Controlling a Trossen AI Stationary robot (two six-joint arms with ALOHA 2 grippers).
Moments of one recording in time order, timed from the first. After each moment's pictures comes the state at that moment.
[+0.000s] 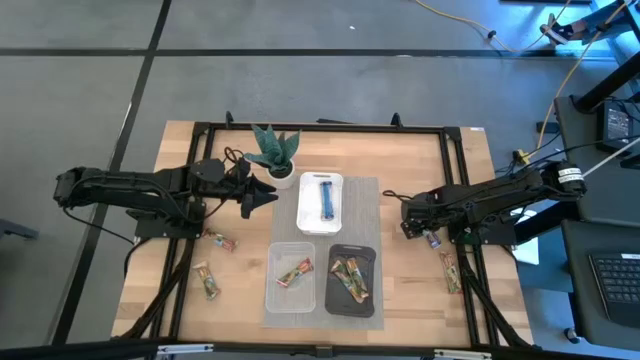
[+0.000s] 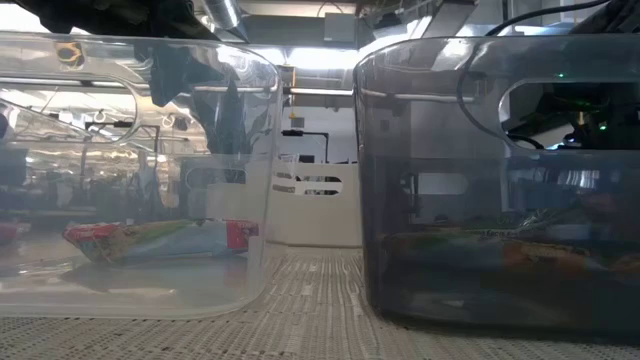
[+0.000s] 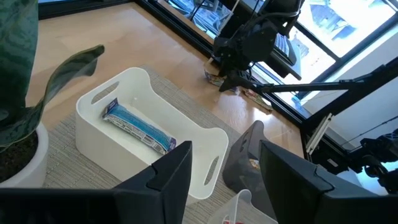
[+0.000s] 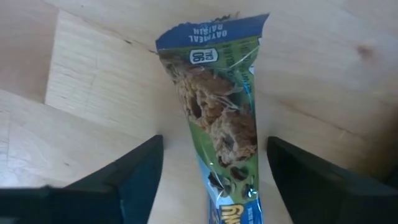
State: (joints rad) left arm 0.11 0.76 0.50 -0.05 0.02 -0.62; right arm 0.04 1.18 0.44 -0.83 -0.04 1.22
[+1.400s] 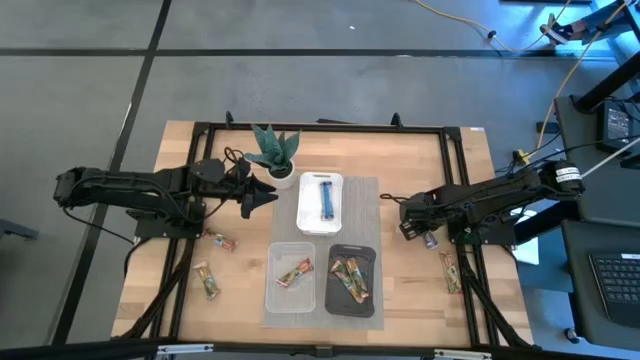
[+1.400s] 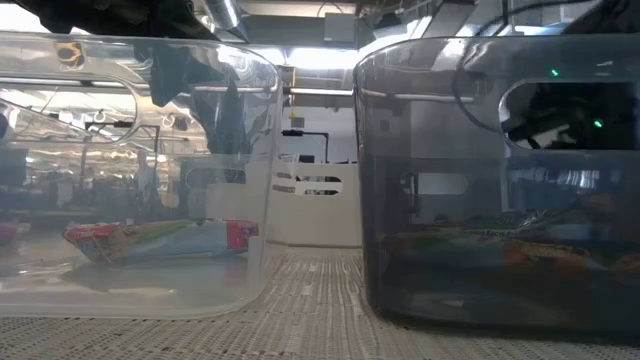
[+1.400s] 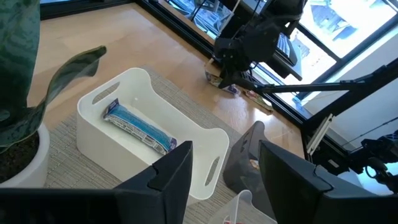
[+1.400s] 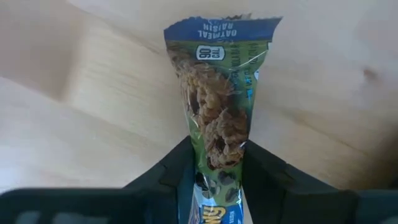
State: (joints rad) left arm 0.11 0.76 0.50 -0.05 0.01 -0.62; right arm 0.04 1.19 0.48 -0.83 -0.01 1.16
